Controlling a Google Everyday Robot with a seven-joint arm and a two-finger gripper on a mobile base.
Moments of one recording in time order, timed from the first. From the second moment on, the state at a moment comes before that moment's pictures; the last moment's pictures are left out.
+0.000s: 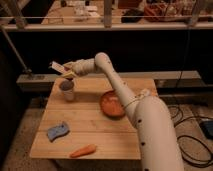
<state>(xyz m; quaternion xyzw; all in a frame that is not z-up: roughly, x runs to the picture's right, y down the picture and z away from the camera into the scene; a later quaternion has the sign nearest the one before) -0.229 -0.107 0.848 -0.17 -0.57 0.15 0.79</state>
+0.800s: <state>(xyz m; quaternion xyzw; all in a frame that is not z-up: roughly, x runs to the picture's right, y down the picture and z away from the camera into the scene) -0.236 -0.095 0.824 -0.21 -0.67 0.20 0.68</state>
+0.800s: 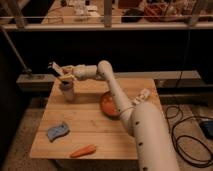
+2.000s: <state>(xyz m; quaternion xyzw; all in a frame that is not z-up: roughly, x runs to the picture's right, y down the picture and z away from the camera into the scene) -0.231 -0.080 0.844 -0.24 -0.67 0.20 0.67</state>
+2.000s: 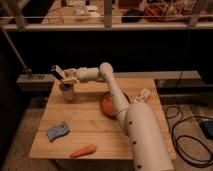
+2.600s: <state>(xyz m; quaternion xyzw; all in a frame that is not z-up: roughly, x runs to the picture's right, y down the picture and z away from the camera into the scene) -0.238 -0.079 0.843 -0.25 -0.68 0.19 0.66</state>
